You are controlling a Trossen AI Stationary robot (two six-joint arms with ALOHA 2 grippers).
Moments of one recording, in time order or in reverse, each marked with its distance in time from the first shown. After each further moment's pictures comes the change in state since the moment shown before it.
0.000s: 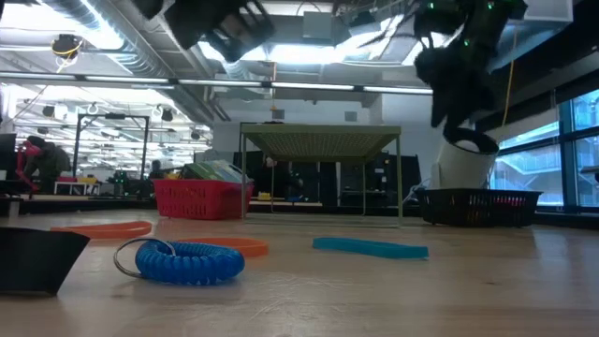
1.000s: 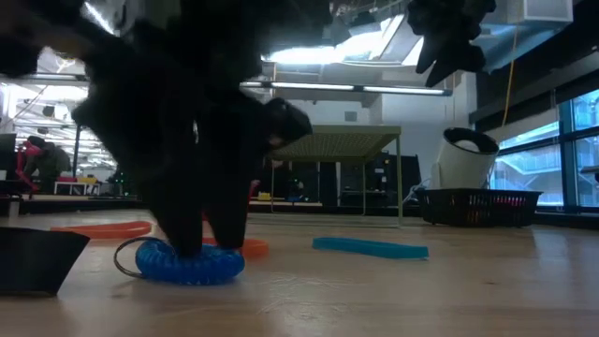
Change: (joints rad) left arm -0.093 0.297 -0.001 0.243 -0.204 -0.021; right arm 0.170 0.000 0.213 -0.080 0.000 0.026
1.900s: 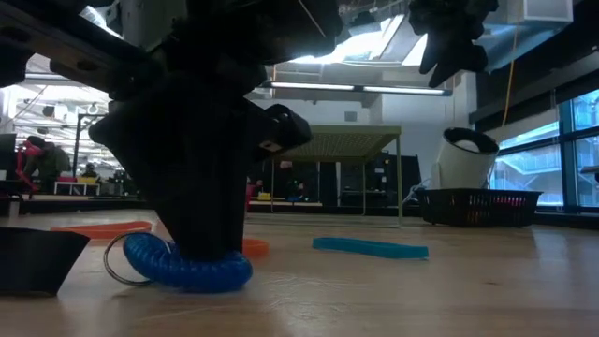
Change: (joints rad) left arm -0.024 0.039 0.034 0.001 -0.033 -0.080; right arm 0.012 0.000 0.000 -0.022 0.000 -0.004
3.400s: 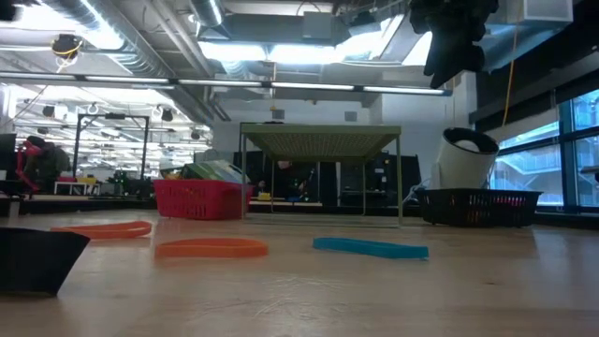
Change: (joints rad) left arm -0.280 -0.622 -0.268 -0.491 0.067 -0.966; right arm 0.000 0.000 0.000 -0.019 0.000 -0.106
